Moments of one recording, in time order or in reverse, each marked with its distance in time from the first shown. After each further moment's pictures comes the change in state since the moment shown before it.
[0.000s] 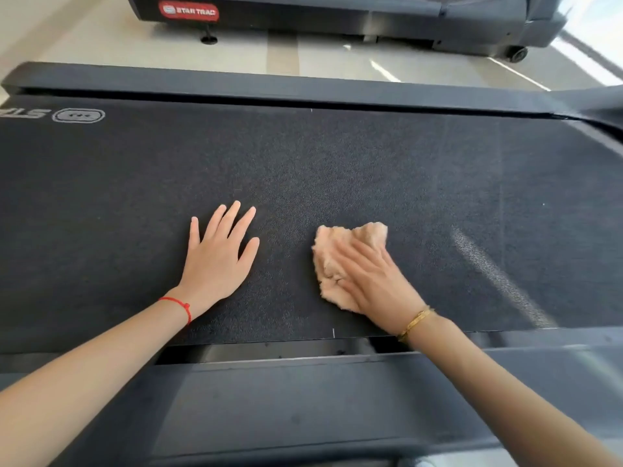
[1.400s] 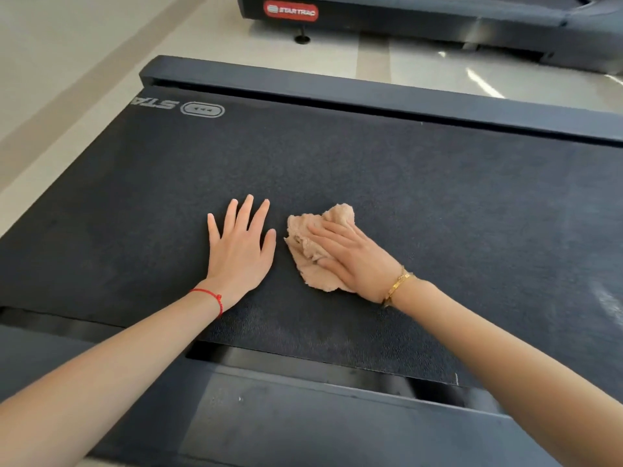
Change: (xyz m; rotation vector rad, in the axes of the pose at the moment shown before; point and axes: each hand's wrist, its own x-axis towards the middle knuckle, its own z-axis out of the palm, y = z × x) left_hand -0.013 -0.124 -0.034 0.018 0.021 -0.273; right_hand 0.173 -0.101 0.045 0.106 -0.221 -0.280
